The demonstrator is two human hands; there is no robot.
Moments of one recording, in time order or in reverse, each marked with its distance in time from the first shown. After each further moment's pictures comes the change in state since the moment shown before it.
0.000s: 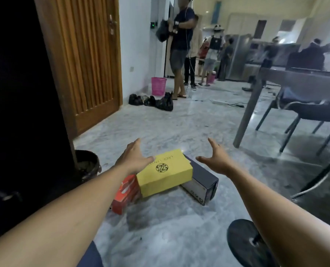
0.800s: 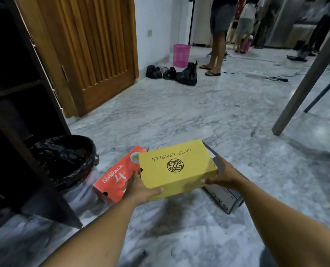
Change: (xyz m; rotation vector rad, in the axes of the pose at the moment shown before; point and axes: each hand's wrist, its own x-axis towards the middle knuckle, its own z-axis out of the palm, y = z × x) left_hand 0.091 -0.124 0.170 -0.283 -0.082 -0.471; right_hand 0.174 0.147 0.152 0.124 -0.394 0.107
